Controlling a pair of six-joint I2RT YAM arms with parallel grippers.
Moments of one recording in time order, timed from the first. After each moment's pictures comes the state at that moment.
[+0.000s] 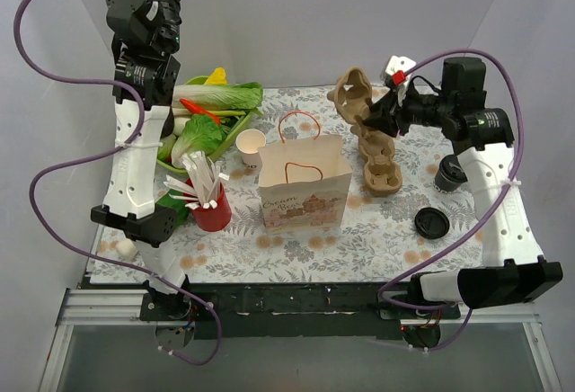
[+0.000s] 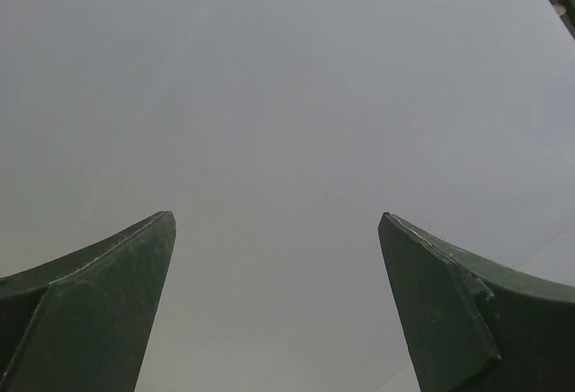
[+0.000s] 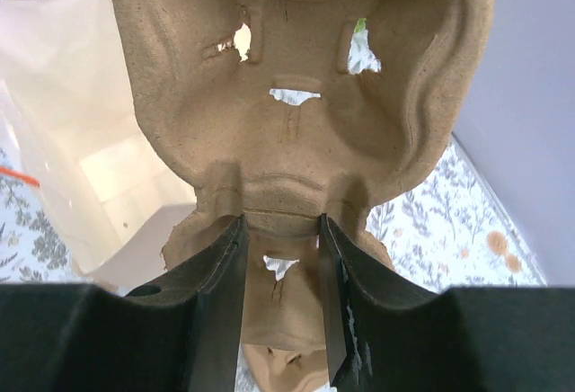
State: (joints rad) left arm -0.31 1.82 2.55 -0.27 -0.33 -0.56; right arm 0.16 1.31 1.62 -0.85 -0.83 -0.65
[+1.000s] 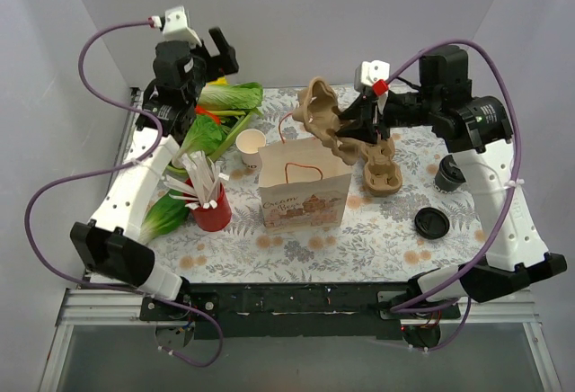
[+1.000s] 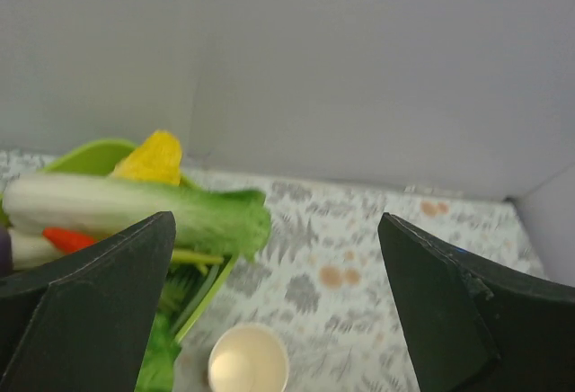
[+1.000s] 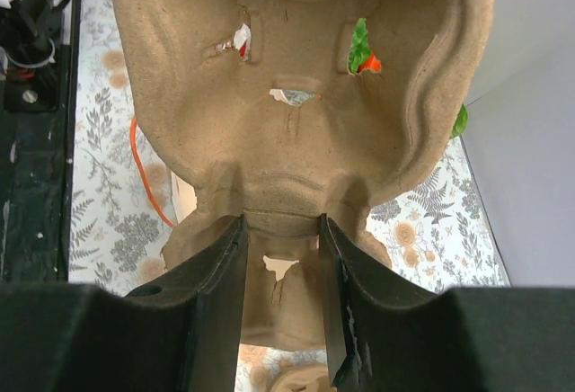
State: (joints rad) left arm -0.31 1.54 1.75 -0.15 -0.23 -0.35; right arm 0.39 1.38 1.90 -1.03 -0.92 -0.67
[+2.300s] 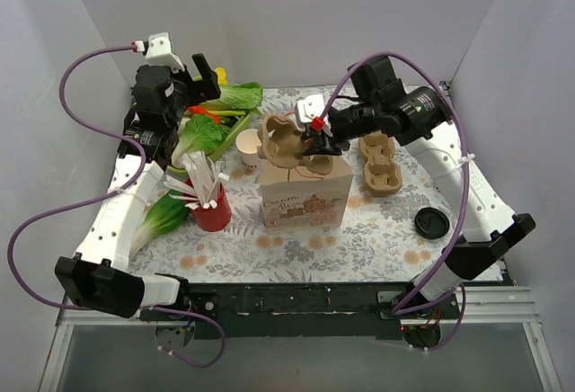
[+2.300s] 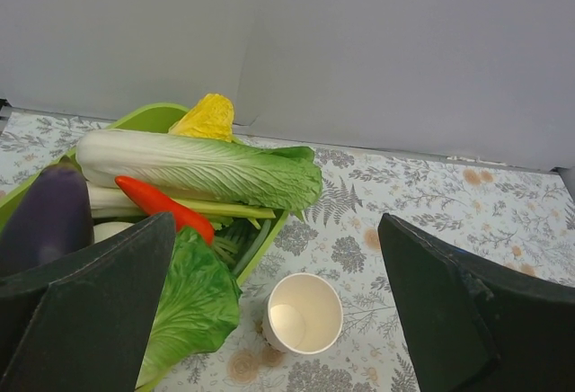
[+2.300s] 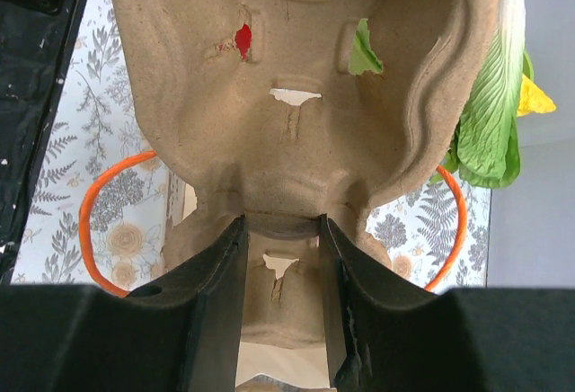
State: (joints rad) left arm -0.22 1.30 1.43 -0.22 -0.15 -0.27; right arm 0.67 1.56 1.99 -1.16 -0.74 -0.97
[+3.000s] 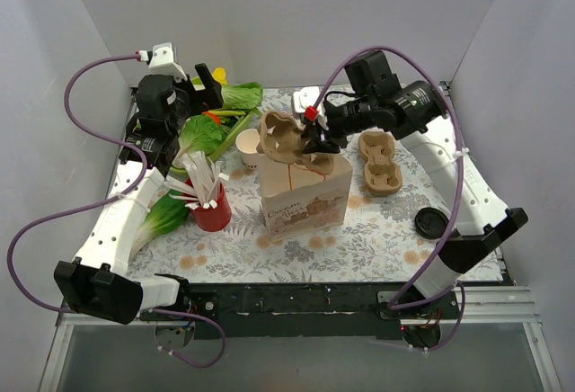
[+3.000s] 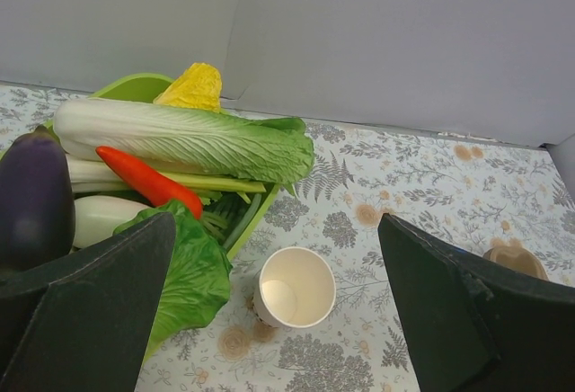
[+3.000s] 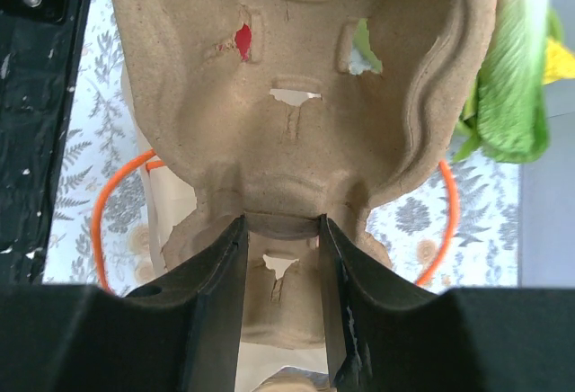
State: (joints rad) left arm -0.22 1.26 1.35 -0.22 -0.12 -0.30; right arm 0.66 1.63 2.06 -1.23 -0.70 -0.89
